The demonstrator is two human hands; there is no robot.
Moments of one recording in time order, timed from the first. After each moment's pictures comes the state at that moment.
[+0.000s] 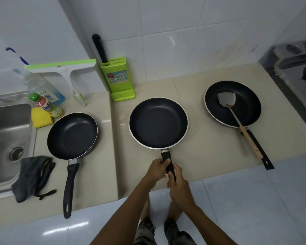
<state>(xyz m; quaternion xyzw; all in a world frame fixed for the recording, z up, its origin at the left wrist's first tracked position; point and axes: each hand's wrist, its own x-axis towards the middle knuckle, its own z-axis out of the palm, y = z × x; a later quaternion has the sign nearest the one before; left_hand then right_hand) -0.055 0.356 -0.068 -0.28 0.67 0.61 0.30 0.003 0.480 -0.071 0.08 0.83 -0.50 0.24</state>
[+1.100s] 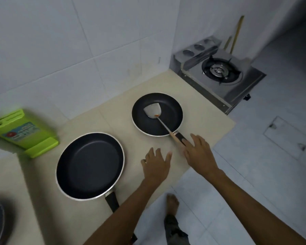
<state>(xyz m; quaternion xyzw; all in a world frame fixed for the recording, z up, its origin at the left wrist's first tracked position) -0.155 0.574 -0.013 0.03 0.95 0.21 0.21 -0.135 0.758 -0.017 0.04 1.00 -0.01 -0.03</state>
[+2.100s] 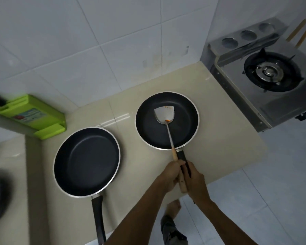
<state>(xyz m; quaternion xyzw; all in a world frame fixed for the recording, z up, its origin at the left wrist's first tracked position) -0.229 0.684 -0.073 -0.35 0.53 0.66 0.41 -0.168 0.787 -0.095 0.17 0.83 -0.50 0.16</state>
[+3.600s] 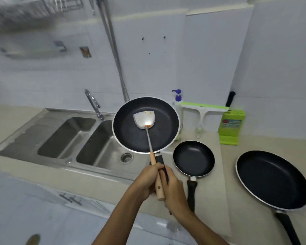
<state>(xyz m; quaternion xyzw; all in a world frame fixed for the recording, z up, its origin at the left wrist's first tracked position) 0.132 -0.024 0.141 -0.45 0.56 0.69 0.03 0.109 0.078 0.091 -0.18 0.79 -0.55 0.22</state>
